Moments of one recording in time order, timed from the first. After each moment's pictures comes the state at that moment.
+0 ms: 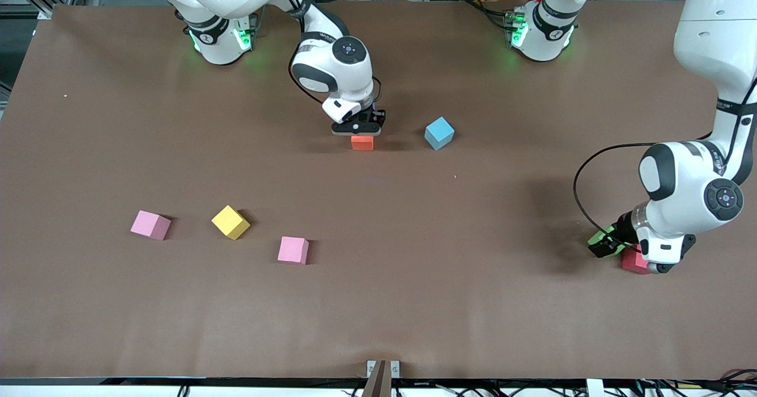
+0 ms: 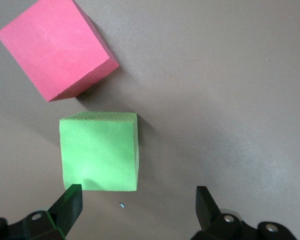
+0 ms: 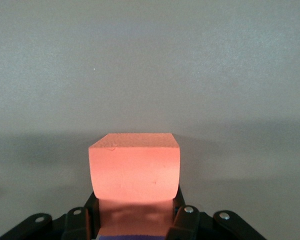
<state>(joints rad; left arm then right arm) 0.18 0.60 -0.14 -1.72 0.04 2.32 -0.63 0.31 0.53 0.63 -2.10 -0.53 2.50 1.35</state>
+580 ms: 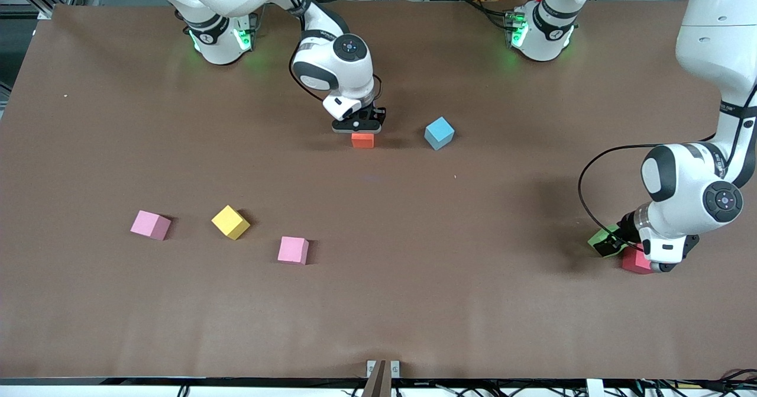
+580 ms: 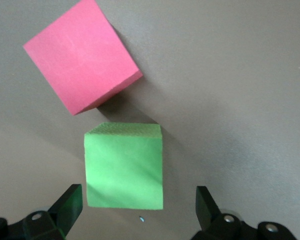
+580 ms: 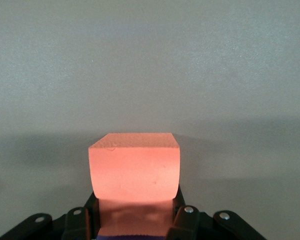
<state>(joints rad) 0.20 0.62 -0.13 -1.72 0.09 2.32 -0.65 0.31 0.53 0.63 -2.11 -0.53 2.50 1.36</state>
